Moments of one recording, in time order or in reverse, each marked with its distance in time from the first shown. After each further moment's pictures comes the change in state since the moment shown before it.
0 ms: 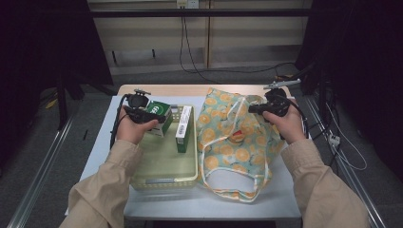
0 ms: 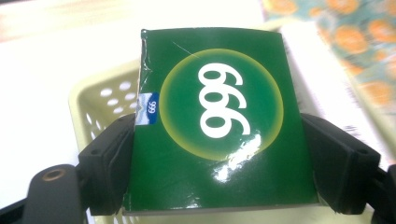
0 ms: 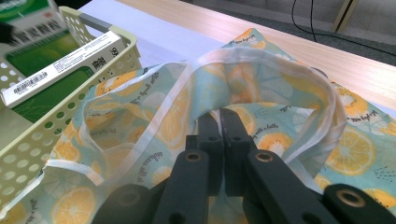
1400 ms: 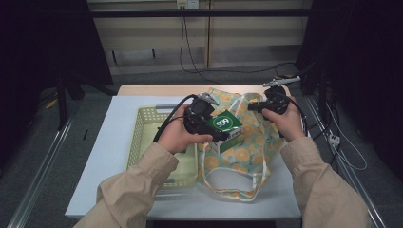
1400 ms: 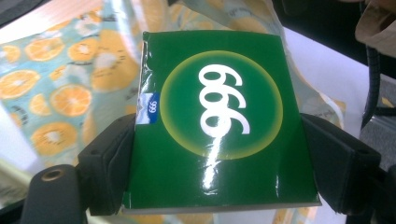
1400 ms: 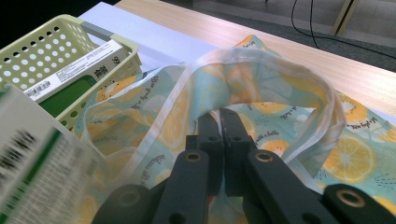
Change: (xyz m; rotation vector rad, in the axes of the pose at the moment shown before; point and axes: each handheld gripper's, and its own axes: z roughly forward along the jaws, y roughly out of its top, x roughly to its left) left arm -0.167 0.025 0.009 0.006 -0.490 0.444; right arm 0.001 0.007 0.000 -0.011 0.006 0.006
